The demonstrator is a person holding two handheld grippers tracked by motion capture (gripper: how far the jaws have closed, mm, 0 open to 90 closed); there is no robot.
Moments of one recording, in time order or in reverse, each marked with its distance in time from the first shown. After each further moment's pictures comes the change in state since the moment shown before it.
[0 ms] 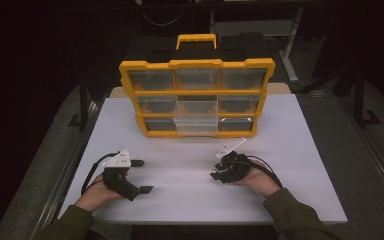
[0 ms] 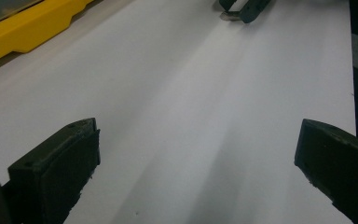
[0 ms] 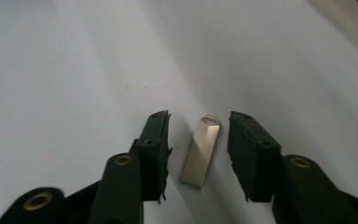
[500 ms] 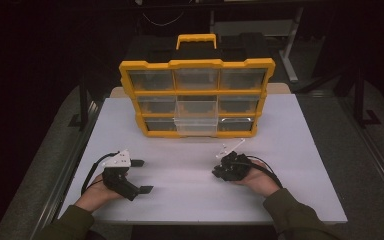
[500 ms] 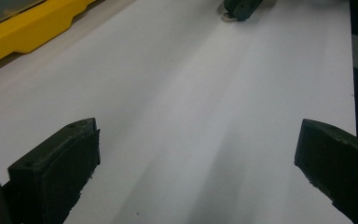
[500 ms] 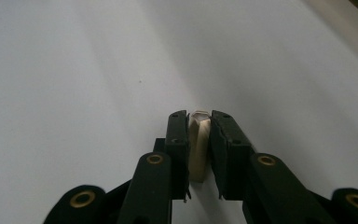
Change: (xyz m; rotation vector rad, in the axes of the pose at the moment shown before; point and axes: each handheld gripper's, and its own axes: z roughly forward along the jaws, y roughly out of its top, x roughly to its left) left arm 0.000 0.000 0.000 -0.001 0.002 -0.001; right arm 0.000 0.000 0.000 0.014 -0.020 -0.031
